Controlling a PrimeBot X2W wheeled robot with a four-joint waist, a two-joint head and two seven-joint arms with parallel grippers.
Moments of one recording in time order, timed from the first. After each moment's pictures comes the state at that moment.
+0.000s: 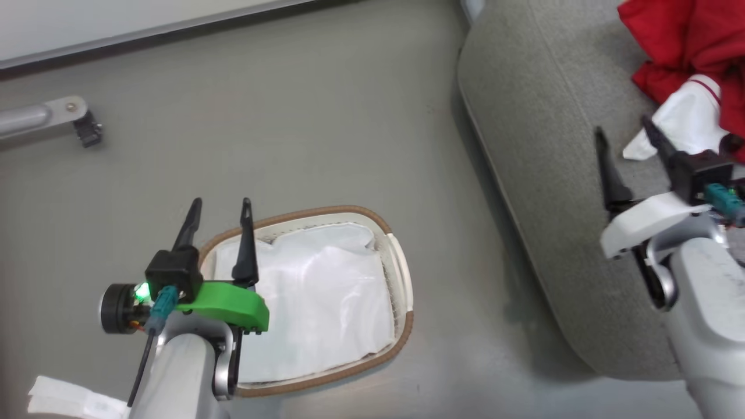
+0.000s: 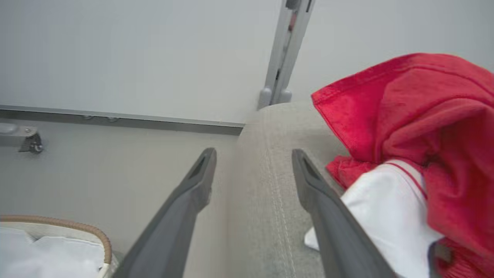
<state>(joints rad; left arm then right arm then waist) -0.31 0.05 -0.17 0.40 -0.17 -0.01 -0.26 -0.54 -0.29 0.12 0.52 0.21 0.13 -0.26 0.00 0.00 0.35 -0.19</state>
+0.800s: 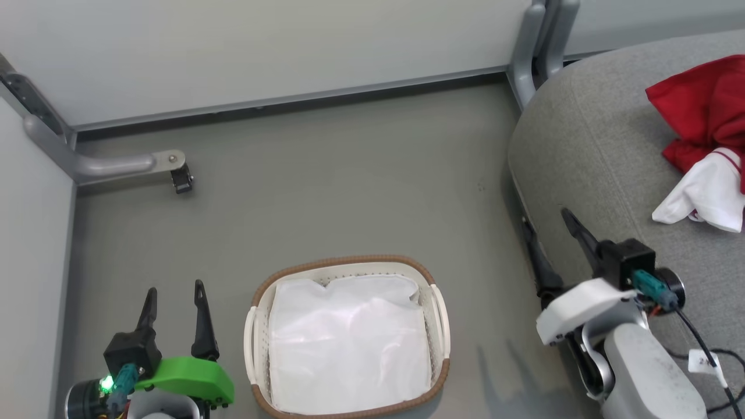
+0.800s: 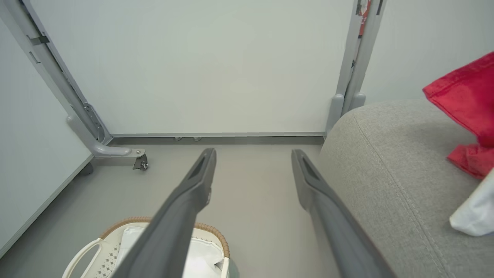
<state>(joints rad) -0.10 0.05 -0.01 0.38 -0.18 0.00 -0.26 -0.32 -0.10 0.16 0.43 0.23 0.13 -0.26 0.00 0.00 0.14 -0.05</state>
